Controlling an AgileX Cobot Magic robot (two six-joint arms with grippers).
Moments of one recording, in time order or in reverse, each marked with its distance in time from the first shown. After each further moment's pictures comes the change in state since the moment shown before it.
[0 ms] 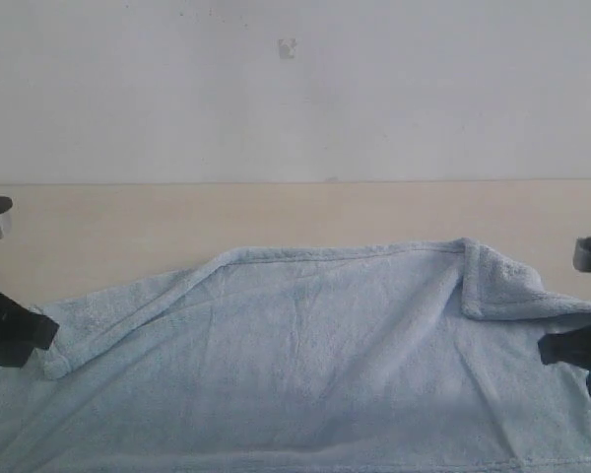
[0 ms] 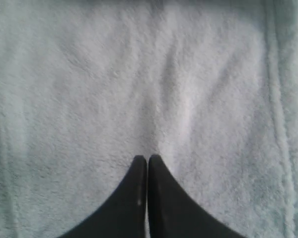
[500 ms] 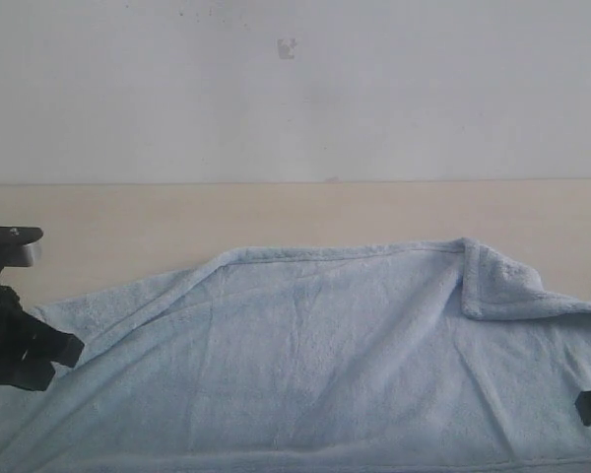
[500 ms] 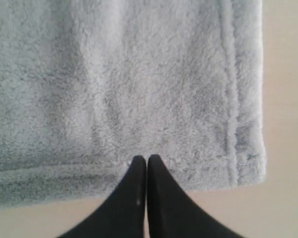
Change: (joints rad) left arm 0.000 0.156 -0.006 -0.065 -0.066 0.039; right arm -0.002 0.000 0.041 -0.311 0.157 0.224
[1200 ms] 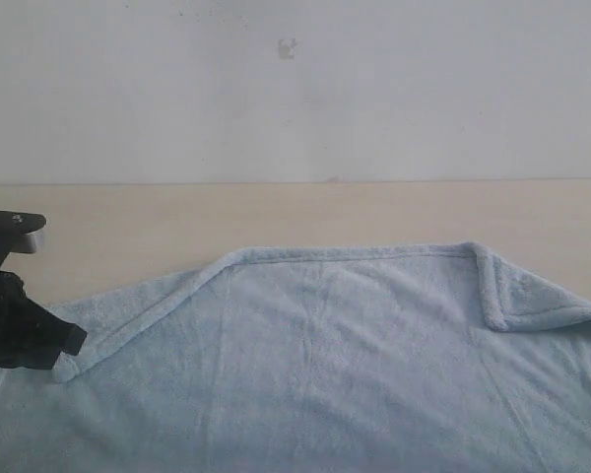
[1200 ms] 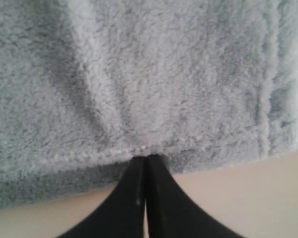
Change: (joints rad) left arm 0.000 -0.001 -0.005 -0.005 -0.073 0.060; right arm 0.000 0.087 0.011 -0.128 0.130 0.146
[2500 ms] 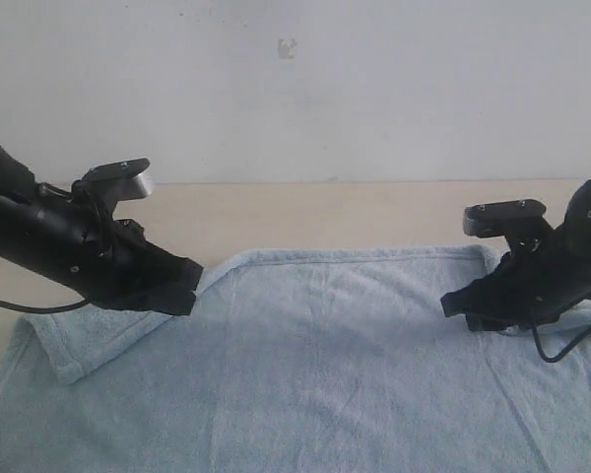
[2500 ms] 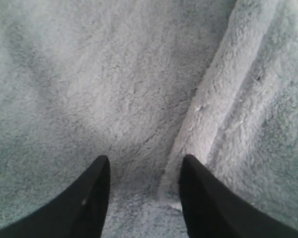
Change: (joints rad) left arm -0.169 0.125 -0.205 -0.549 0.060 0.363; right arm 0.162 0.238 -0.335 0.580 -0.474 -0.582
